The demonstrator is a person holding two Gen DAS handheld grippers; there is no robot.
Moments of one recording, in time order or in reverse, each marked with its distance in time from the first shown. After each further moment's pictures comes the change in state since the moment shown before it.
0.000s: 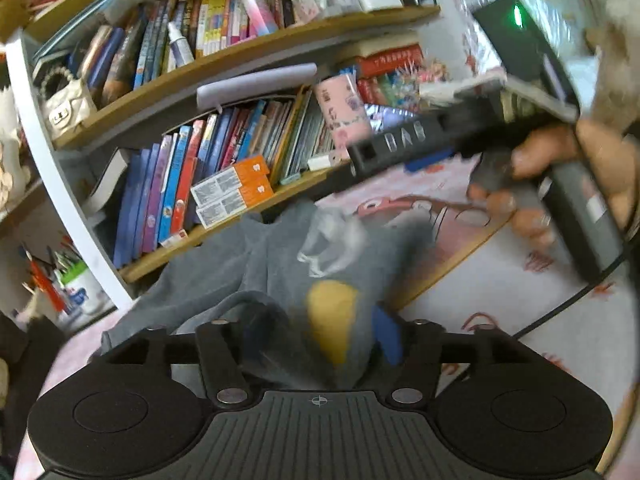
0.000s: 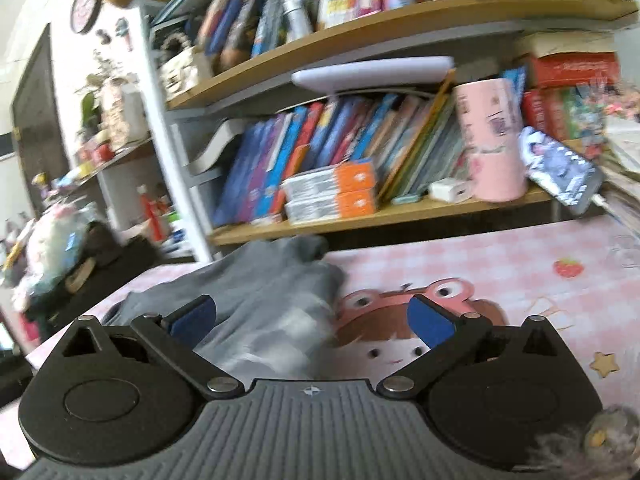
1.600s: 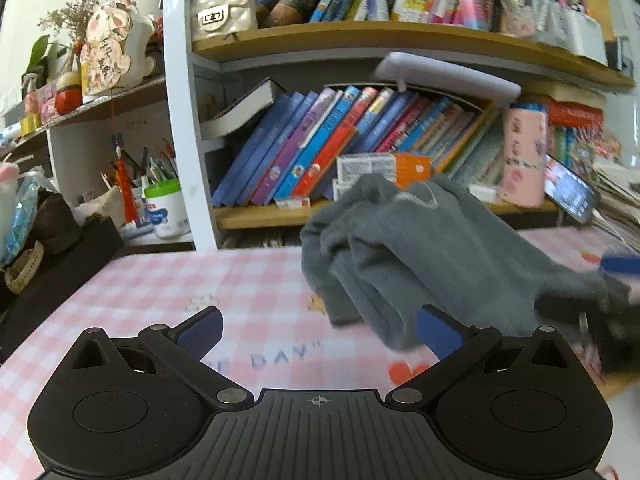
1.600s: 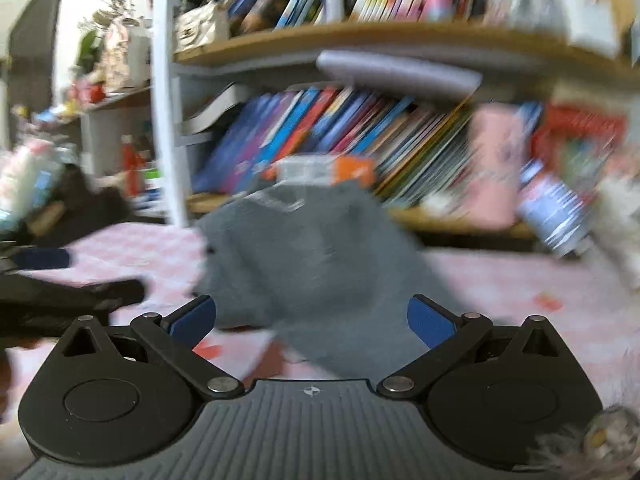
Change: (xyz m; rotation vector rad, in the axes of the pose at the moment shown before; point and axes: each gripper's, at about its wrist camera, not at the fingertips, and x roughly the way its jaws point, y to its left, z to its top) left arm 0.083 0.095 0.025 -0.425 0.039 0.272; right arm 0.024 0.028 -0.005 -0.148 0.066 -0.100
